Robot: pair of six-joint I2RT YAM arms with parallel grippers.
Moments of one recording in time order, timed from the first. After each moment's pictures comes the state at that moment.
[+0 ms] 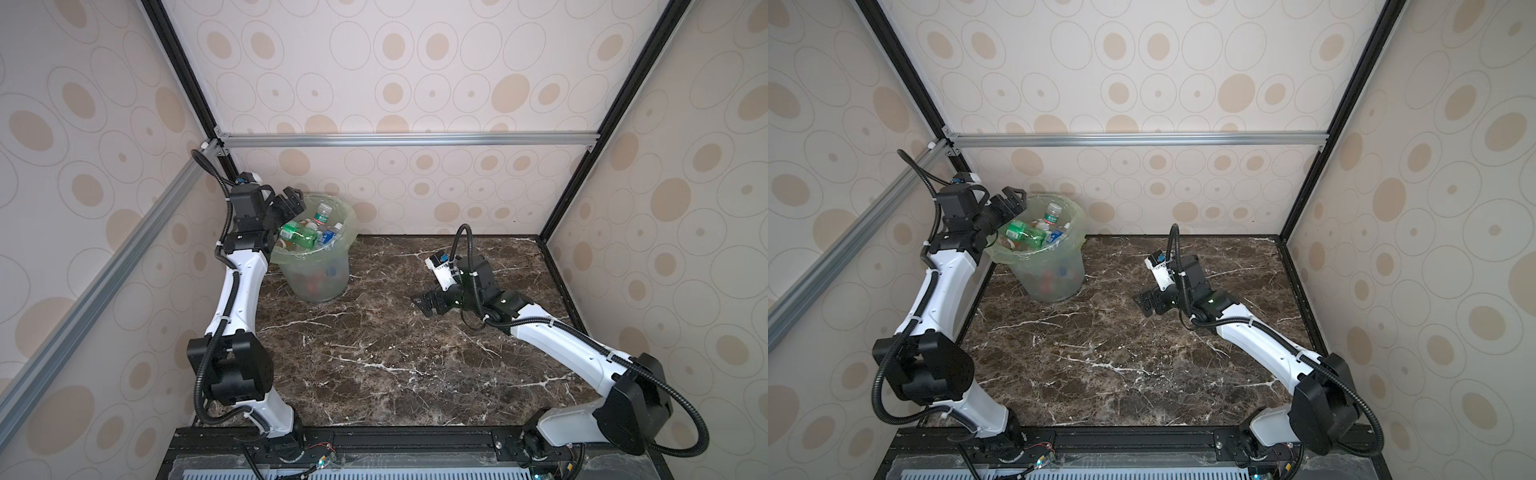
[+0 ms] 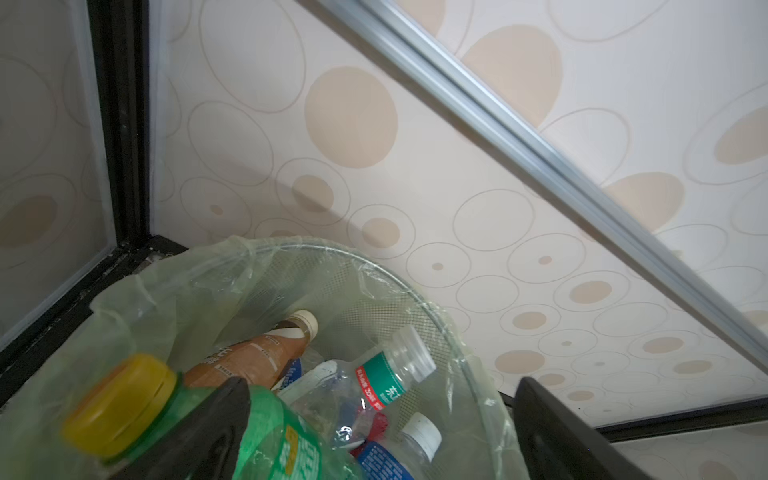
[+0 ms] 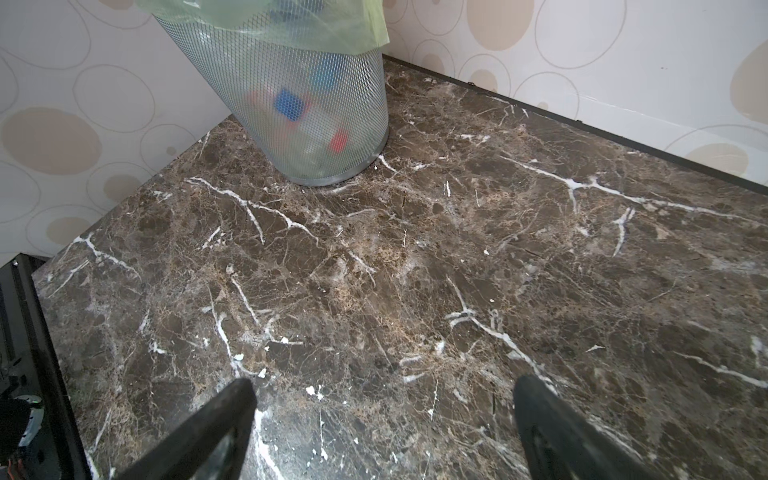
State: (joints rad) left arm 0.12 1.61 1.69 -0.30 0.21 -0.54; right arm 0.60 1.39 1.09 -0.29 -0.19 0.08
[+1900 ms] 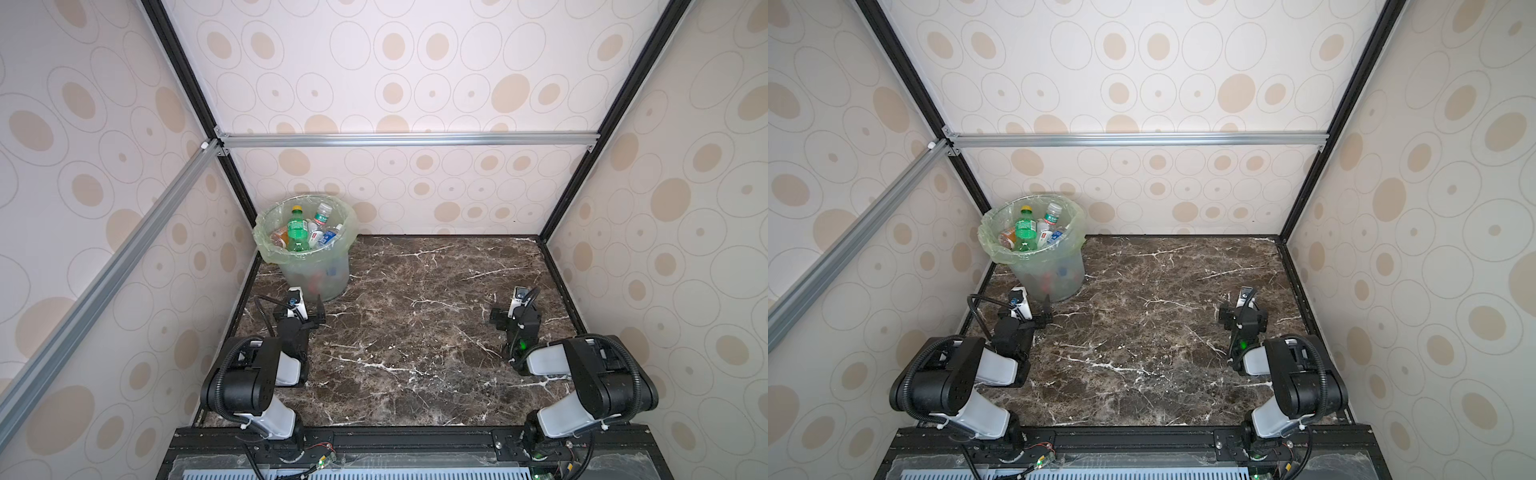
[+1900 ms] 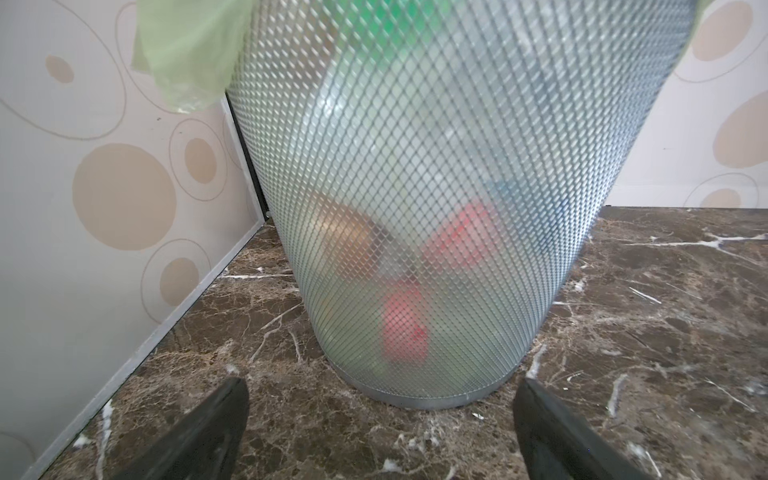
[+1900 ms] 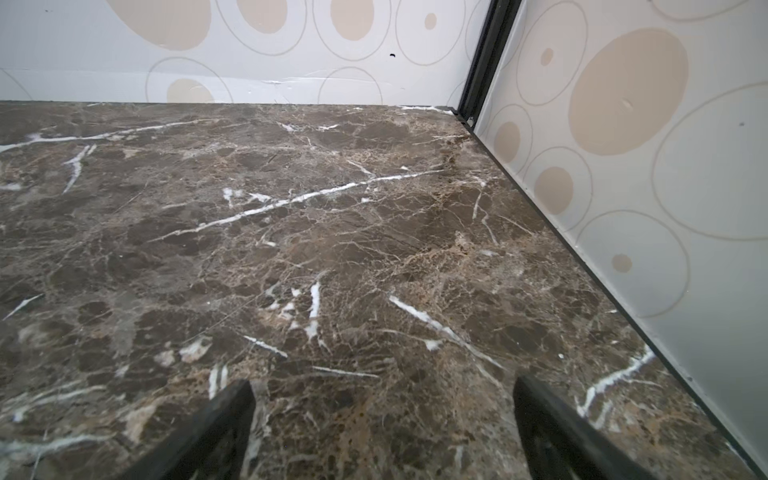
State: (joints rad) left arm -0.01 1.58 0.21 1.26 -0.14 0.03; right arm 0.09 1.54 0.33 0.84 0.35 0.02
